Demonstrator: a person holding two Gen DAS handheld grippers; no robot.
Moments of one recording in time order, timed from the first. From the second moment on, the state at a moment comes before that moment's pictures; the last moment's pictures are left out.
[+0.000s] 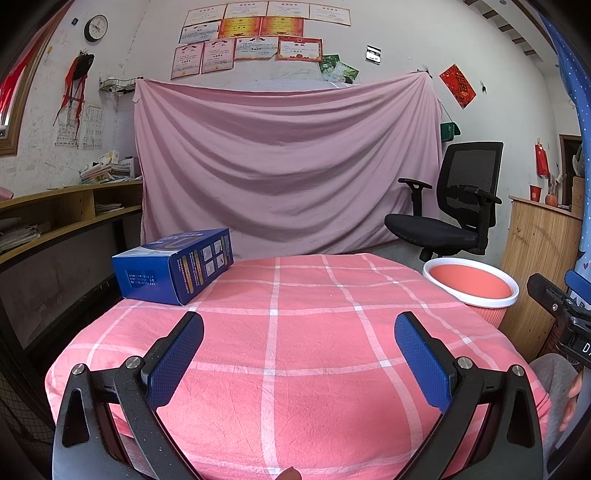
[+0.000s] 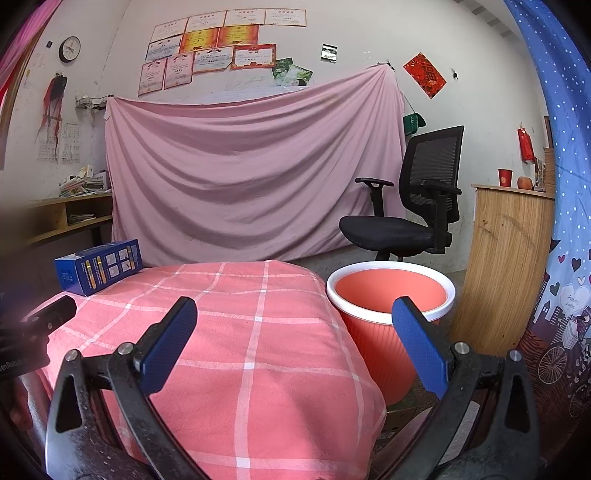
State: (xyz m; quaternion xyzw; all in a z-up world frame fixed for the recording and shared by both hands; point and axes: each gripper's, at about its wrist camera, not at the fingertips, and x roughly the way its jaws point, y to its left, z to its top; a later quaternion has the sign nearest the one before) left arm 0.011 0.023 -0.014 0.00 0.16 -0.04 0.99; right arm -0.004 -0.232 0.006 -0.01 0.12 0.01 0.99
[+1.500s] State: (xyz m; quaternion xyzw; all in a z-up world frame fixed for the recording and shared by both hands) left arm 0.010 0.022 -0.014 0.00 0.16 -0.04 0.99; right arm -0.004 -0.225 0.001 -0.01 0.13 0.01 0.99
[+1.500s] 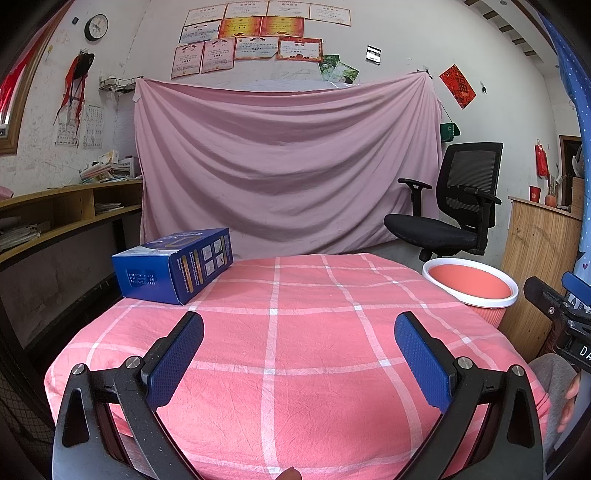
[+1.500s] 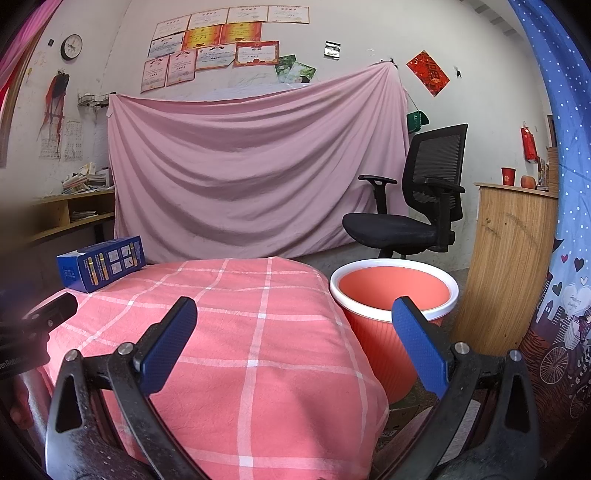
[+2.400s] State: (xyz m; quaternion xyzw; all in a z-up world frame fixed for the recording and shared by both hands) left arm 0.008 0.018 -0.014 0.00 0.16 -0.04 0.99; right arm -0.003 -0.222 -0.001 -0.01 0.13 0.02 0.99
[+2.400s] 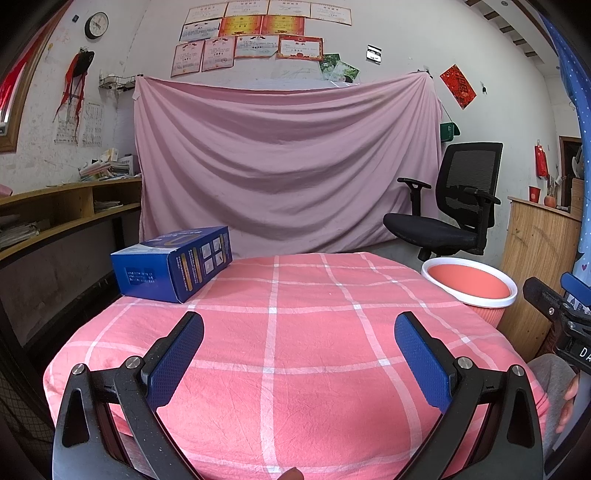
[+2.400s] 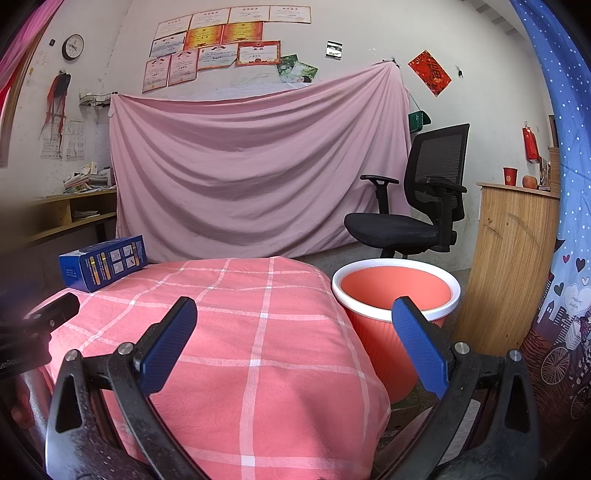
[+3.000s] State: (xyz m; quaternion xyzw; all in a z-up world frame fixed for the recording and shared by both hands) left arm 0.000 0.012 -0.011 -0.01 0.15 -0.04 0.99; right arm -0.005 -0.223 0.003 -0.01 0.12 0.03 0.99
